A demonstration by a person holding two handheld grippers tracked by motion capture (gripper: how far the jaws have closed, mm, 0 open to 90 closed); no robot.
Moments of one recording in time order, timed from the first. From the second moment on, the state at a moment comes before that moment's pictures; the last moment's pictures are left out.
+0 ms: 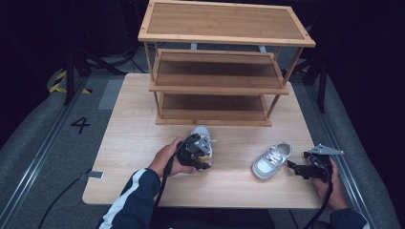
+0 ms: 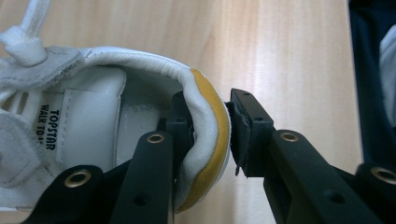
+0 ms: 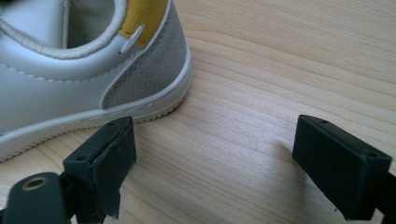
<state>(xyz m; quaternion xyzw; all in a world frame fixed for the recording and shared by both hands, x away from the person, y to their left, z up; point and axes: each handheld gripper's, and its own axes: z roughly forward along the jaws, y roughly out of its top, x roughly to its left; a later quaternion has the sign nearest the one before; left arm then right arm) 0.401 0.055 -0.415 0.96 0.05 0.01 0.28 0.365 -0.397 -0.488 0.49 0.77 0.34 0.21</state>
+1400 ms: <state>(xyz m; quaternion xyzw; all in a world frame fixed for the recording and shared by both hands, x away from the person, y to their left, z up) 0.515 0.052 -0.404 0.92 0.18 0.13 0.33 0.363 -0.397 -0.488 0.48 0.78 0.34 0.21</state>
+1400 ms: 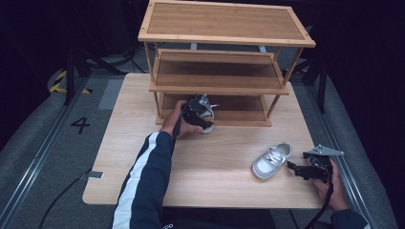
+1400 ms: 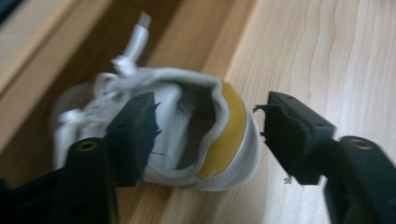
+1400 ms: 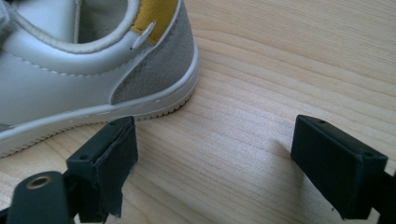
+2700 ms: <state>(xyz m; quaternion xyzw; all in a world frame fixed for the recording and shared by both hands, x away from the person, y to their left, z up) 0.528 0.048 -0.454 0.85 0.36 0.20 0.33 0.362 -0.397 -0.488 0.48 0.78 0.34 0.21</state>
